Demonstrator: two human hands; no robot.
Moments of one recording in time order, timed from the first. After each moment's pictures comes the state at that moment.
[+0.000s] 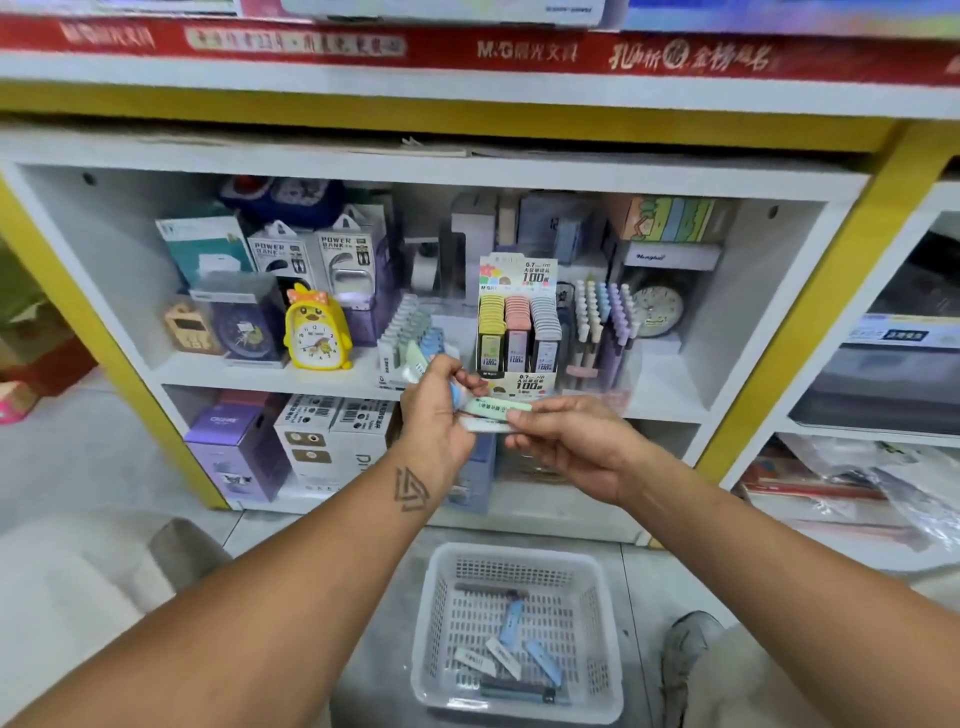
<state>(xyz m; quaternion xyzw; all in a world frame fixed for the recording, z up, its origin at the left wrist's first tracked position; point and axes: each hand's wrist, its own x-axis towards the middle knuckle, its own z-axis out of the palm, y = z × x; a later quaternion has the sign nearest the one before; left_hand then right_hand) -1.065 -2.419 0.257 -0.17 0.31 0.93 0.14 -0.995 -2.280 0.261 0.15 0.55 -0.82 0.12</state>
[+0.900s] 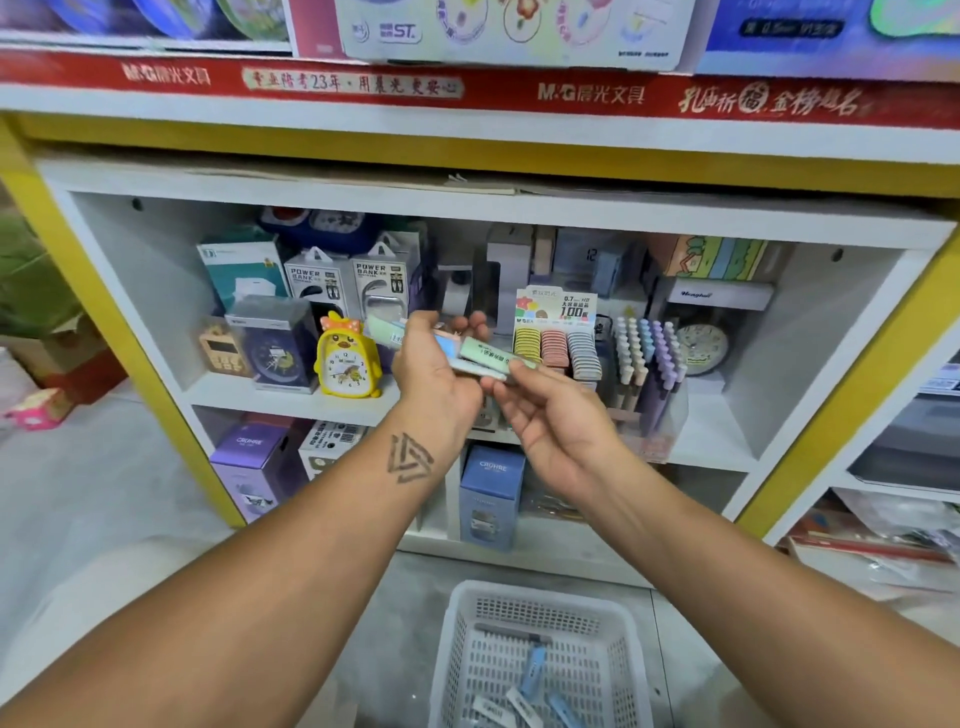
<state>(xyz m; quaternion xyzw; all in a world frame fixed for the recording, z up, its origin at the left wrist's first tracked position) -1.114 -2.442 0.325 -0.16 0.23 0.96 0.04 -1.047 -2.339 0.294 0.09 0.39 -0.92 0.01</state>
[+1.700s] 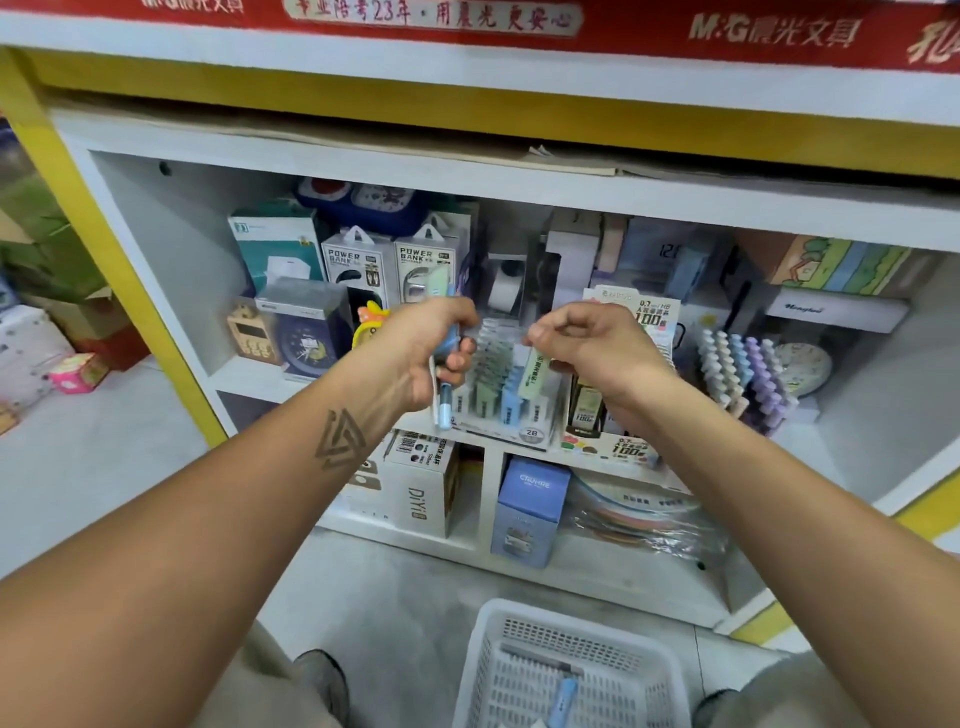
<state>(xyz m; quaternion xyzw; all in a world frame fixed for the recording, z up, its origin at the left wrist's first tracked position) -1.181 -2.521 0.319 -0.09 0.62 0.76 0.18 -1.146 -2.335 0.313 -0.01 0.80 -0.60 -0.03</state>
